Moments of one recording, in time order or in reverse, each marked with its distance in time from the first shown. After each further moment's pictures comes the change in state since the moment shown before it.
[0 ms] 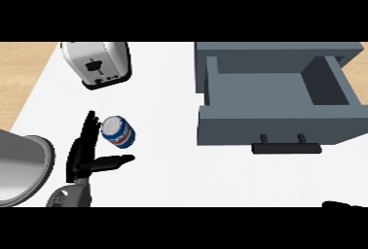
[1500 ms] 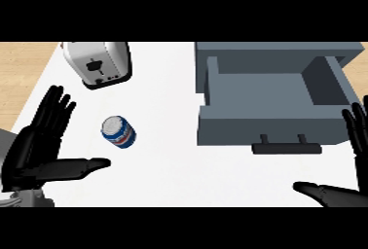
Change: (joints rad) left arm 0.115 0.030 -0.069 -0.803 0.087 -0.067 0.572; right arm -0.052 0.000 0.117 0.118 0.067 -0.083 -0.066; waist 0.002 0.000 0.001
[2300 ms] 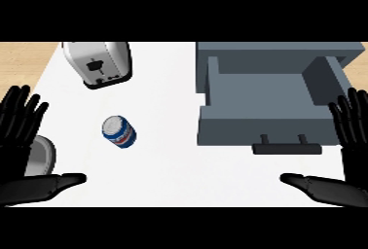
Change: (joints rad) left arm 0.049 0.053 0.037 -0.193 0.061 0.003 0.069; right arm -0.054 0.004 0.062 0.020 0.035 -0.054 0.041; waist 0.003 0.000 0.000
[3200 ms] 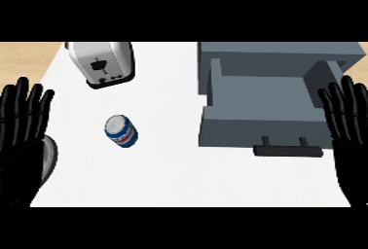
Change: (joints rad) left arm -0.013 -0.067 -0.134 -0.038 -0.147 0.008 -0.345; right arm -0.064 -0.023 0.098 -0.041 0.020 0.065 -0.182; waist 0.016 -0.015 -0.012
